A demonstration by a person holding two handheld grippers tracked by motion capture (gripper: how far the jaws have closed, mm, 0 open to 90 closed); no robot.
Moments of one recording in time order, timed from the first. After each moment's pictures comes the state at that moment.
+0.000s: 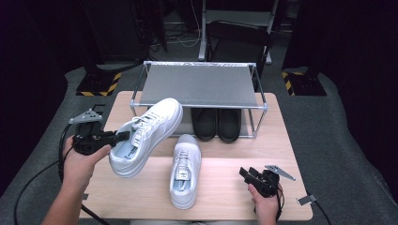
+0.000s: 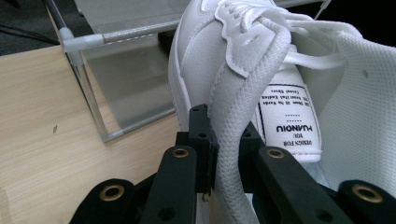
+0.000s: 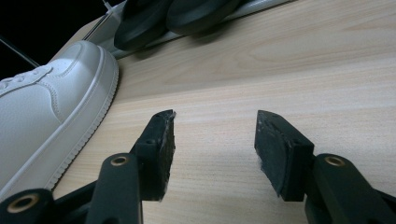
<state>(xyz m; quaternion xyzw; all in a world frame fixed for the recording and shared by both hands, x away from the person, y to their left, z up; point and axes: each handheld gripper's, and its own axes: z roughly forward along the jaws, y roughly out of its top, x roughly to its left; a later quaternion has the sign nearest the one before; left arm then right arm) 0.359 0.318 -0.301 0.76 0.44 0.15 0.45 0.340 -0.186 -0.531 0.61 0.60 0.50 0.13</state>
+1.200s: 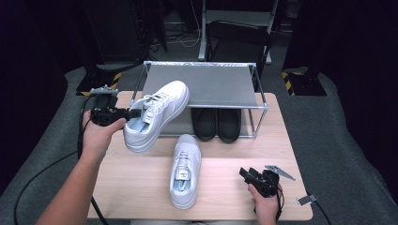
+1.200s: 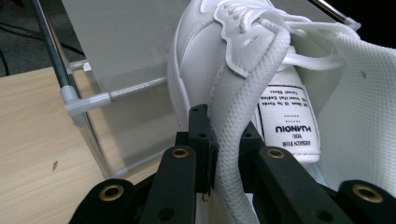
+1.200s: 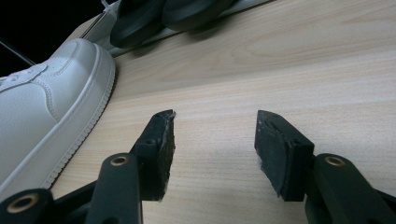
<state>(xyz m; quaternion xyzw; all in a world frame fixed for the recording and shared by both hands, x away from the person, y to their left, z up) 0.431 0.293 -0.286 0.75 0.47 0.14 0.44 0.341 -0.186 -0.533 0.62 0.59 0.50 0.12</state>
